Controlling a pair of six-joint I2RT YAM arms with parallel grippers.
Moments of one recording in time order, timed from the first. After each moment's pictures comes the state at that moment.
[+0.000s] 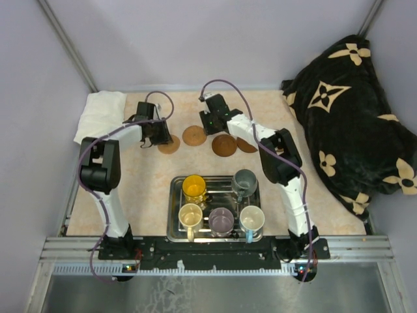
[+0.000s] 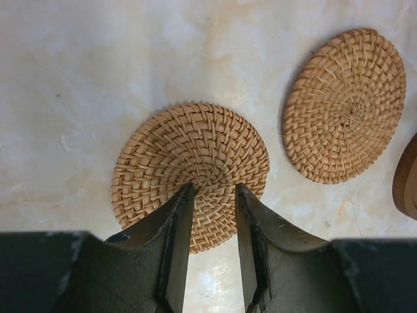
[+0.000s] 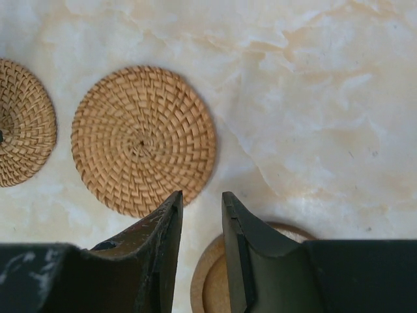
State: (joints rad) left arm -0.17 1.96 1.30 -0.27 0.17 -0.34; right arm 0.58 2.24 1.81 -0.36 -0.03 0.15
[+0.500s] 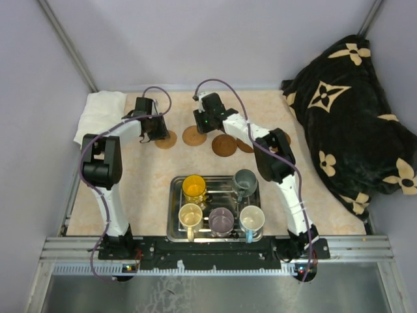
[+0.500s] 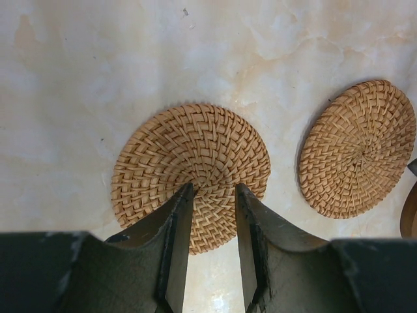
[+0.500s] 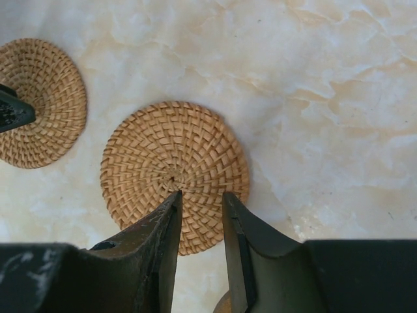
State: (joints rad) left arm -0.14 2.03 1.40 -0.30 0.13 -0.34; right arm 0.59 2.36 1.95 -0.33 -0.11 0.12
